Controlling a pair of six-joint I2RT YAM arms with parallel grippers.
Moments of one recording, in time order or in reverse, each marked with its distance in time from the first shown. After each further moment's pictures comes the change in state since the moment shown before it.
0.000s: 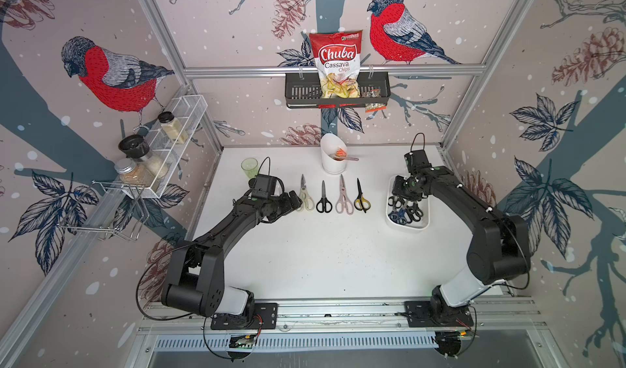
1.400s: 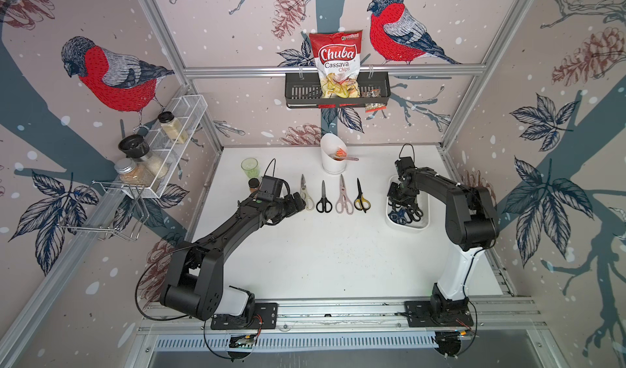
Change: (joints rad) left arm -0.064 -0.023 -0.019 0.003 -0.069 -0.049; right arm -0.022 0.333 0.084 0.076 0.046 0.073
